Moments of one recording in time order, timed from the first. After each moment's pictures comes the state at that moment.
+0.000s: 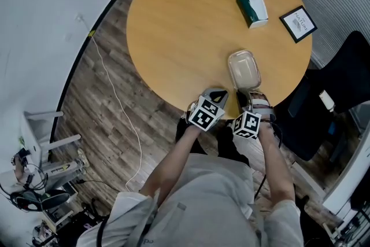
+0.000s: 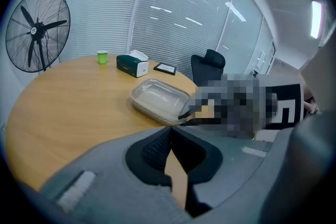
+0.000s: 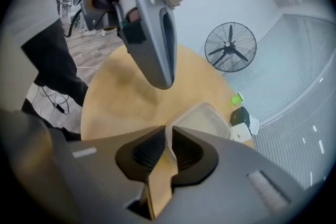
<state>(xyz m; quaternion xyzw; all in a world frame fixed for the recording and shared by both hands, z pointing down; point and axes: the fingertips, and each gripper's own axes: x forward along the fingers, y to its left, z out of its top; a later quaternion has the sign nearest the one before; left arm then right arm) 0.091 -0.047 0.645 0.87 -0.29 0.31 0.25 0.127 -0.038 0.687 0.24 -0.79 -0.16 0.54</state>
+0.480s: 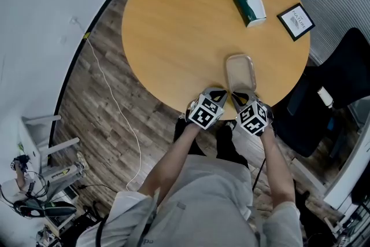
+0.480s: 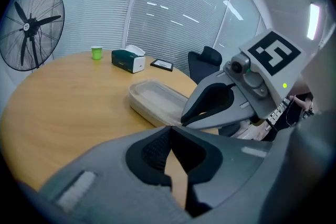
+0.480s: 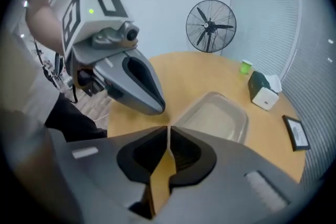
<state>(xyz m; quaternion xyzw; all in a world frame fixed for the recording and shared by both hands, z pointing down) 0.096 -0.053 0.658 0.88 -0.26 0.32 0.25 0.107 -0.032 0.668 0.24 -0.86 0.13 0.43</state>
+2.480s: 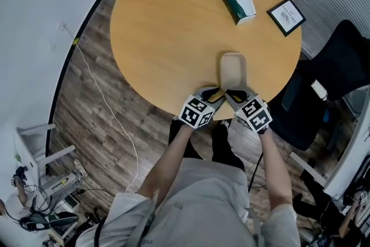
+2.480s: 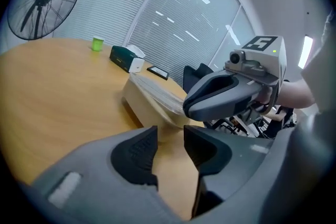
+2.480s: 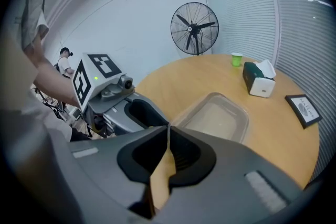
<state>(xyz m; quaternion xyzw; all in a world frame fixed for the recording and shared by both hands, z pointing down) 0.111 -0.051 0.658 0.89 -0.22 0.21 0.33 0.107 -0.050 0.627 0.26 -0.87 0.23 0.35</state>
